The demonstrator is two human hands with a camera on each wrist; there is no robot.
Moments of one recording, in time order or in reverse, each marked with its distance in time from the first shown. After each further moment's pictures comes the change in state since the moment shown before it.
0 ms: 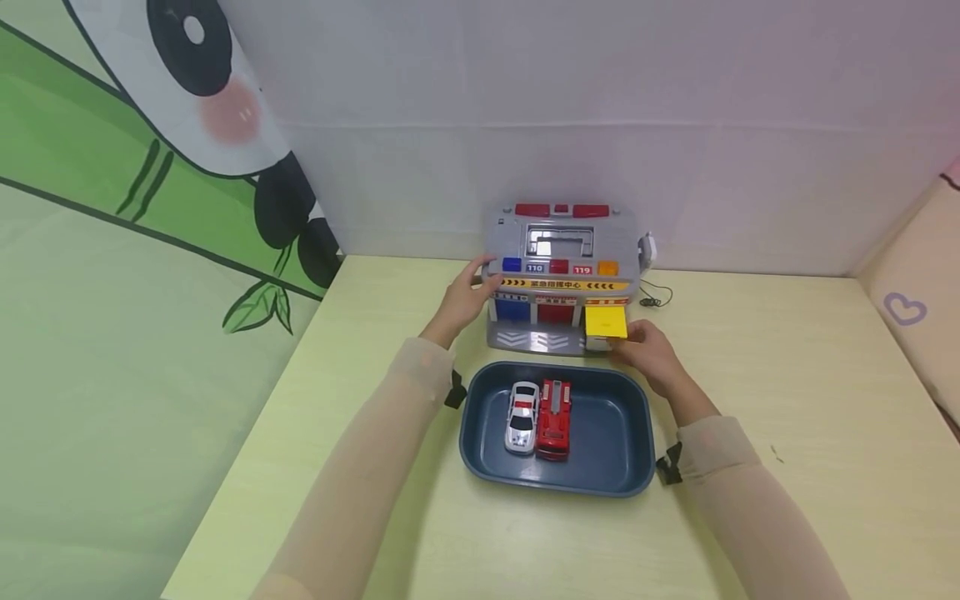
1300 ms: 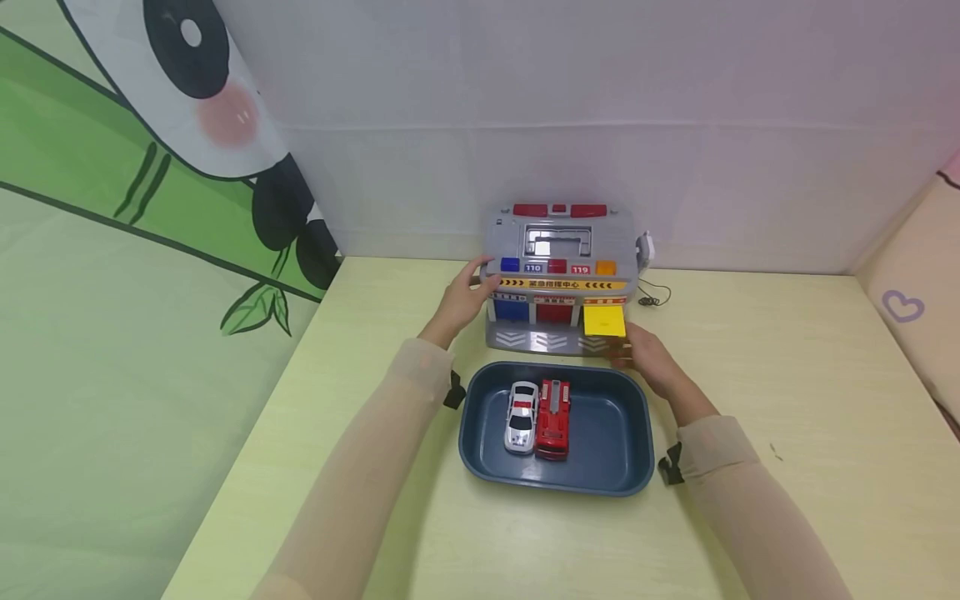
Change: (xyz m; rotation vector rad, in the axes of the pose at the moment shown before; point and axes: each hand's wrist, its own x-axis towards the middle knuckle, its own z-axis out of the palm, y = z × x) left_hand 0.002 -0.001 0.002 -0.011 0.007 -0.009; right_hand -0.001 0.002 -0.002 0.005 -0.134 -0.028
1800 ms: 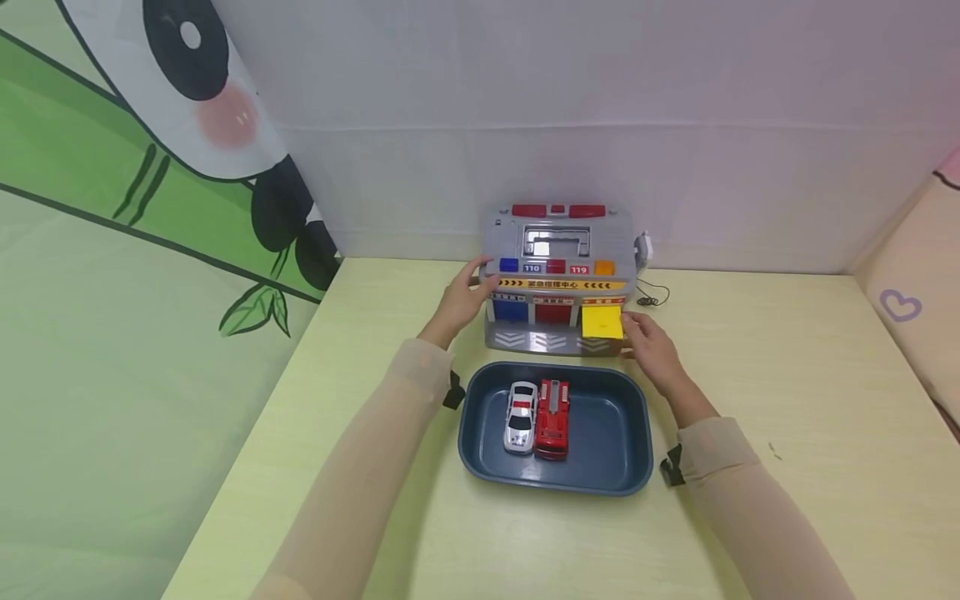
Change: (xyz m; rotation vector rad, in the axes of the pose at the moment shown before) left_hand 0.000 0.001 0.001 0.001 0.001 -0.006; right_hand -0.006 -0.004 -0.002 -0.139 0.228 -0.095
